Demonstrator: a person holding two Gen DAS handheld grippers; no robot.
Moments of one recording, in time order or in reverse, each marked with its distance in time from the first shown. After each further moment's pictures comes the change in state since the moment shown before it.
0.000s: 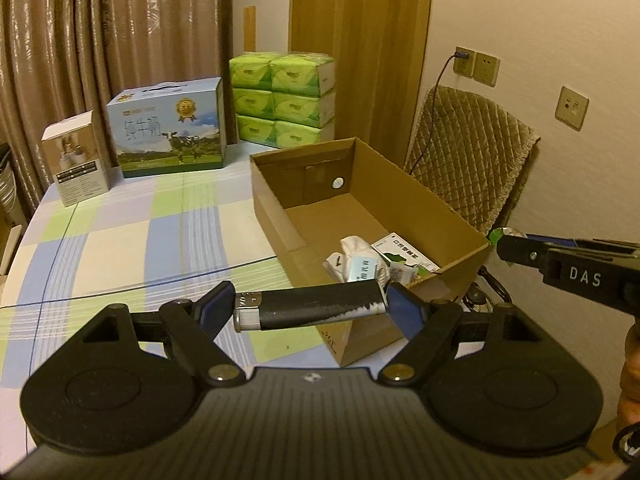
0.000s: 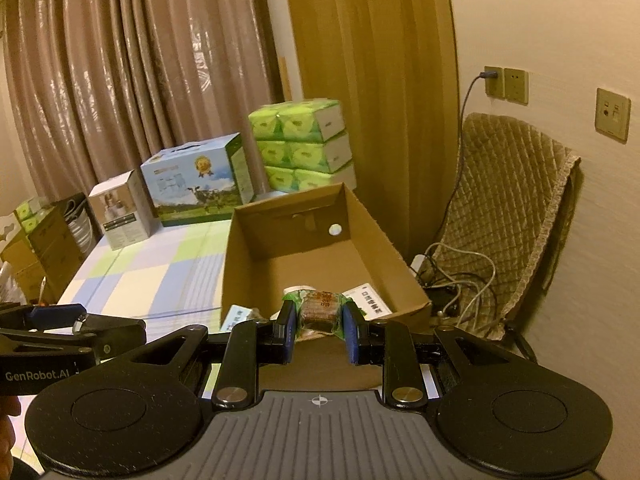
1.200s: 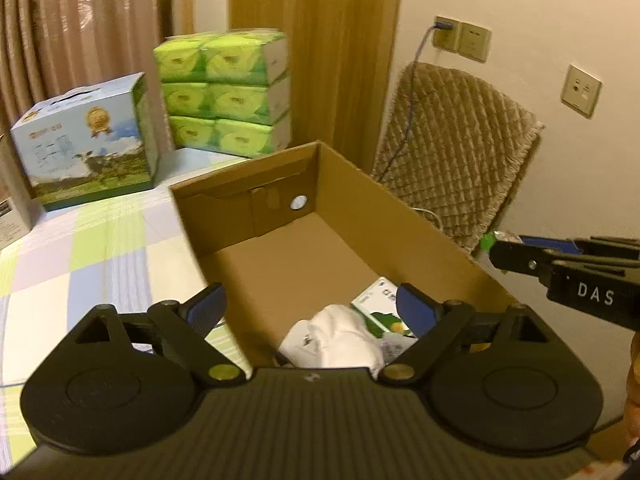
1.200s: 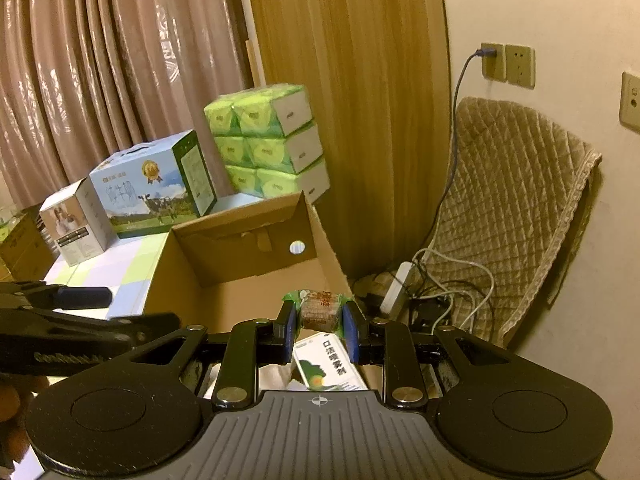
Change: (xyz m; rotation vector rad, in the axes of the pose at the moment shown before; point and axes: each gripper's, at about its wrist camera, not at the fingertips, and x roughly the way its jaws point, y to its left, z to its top) left arm 0.153 -0.016 0.075 0.072 0.064 -0.098; right arm 0.115 -0.063 0.052 0.024 0.049 -0.019
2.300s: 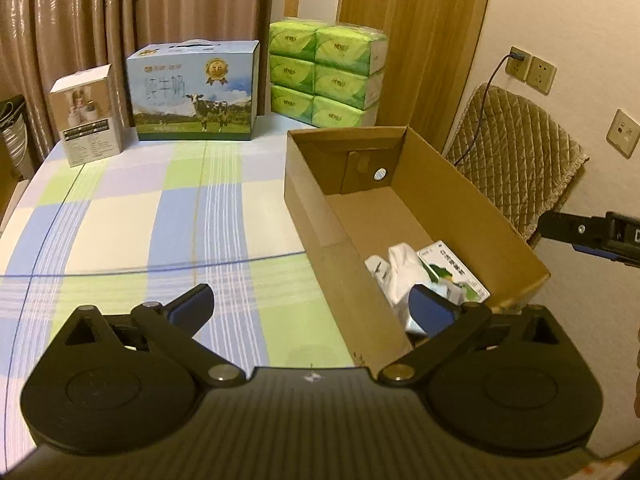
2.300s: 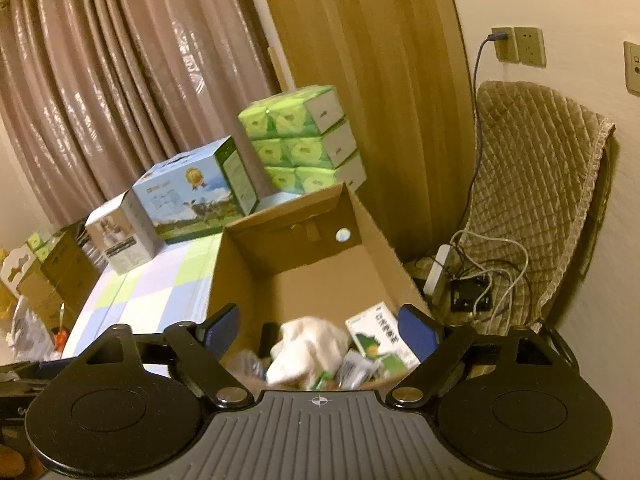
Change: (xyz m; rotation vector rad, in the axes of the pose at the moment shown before) left arm -0.092 0.046 -0.069 -0.200 0.004 0.140; right arm -0.044 0.019 -0.014 0.074 0.006 0.118
